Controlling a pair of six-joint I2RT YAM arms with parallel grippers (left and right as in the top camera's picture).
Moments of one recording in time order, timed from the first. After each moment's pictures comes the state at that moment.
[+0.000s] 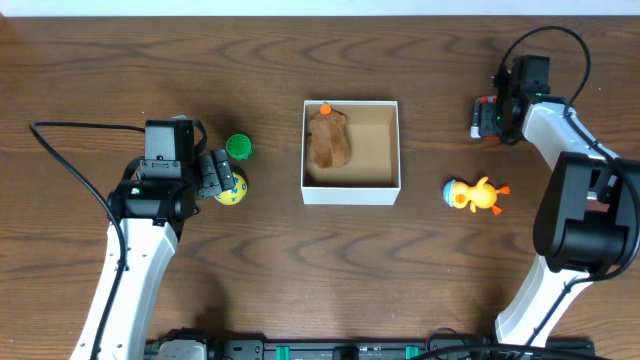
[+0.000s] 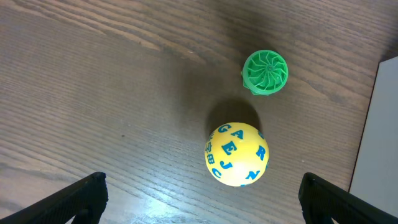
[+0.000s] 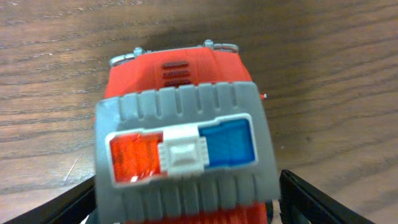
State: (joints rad) left arm -0.05 1.23 0.97 -0.77 -0.14 -0.29; right arm -0.13 2.08 1.40 -0.46 0.05 -0.05
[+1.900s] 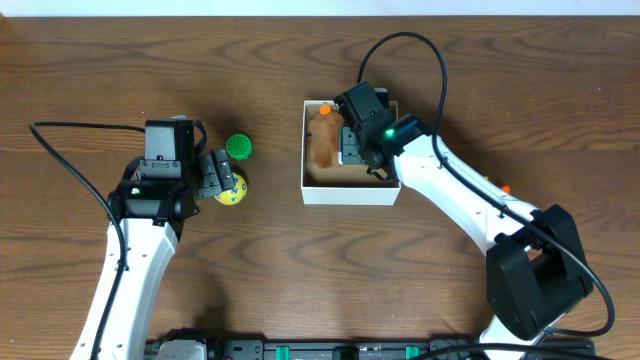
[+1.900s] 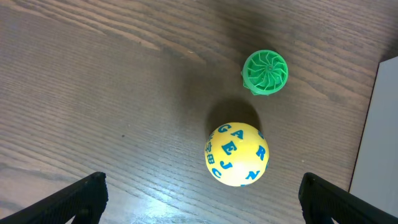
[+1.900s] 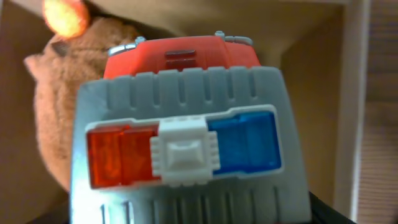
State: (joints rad) left arm -0.05 1.23 0.97 -0.77 -0.14 -0.29; right arm 0.58 1.85 1.39 -0.67 0.19 0.56
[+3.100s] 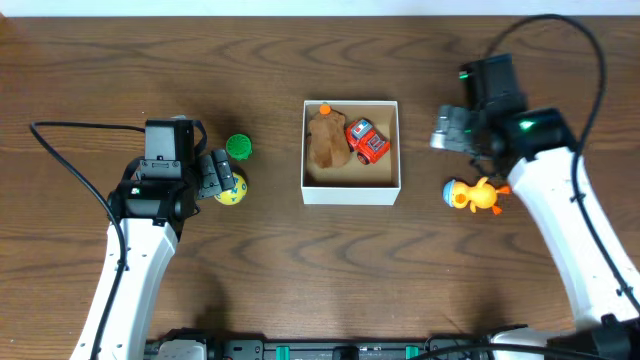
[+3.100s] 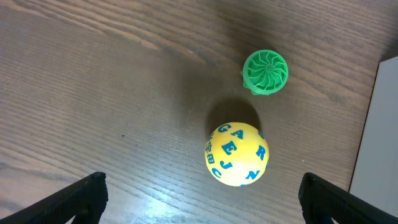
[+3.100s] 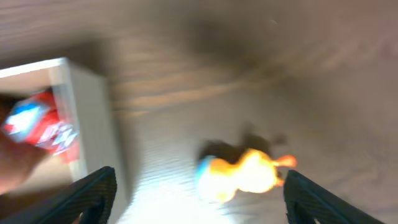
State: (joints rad) left arm -0.05 1.23 0.97 -0.77 -0.14 -0.29; right arm 0.18 1.52 1.37 -0.98 0.22 0.46
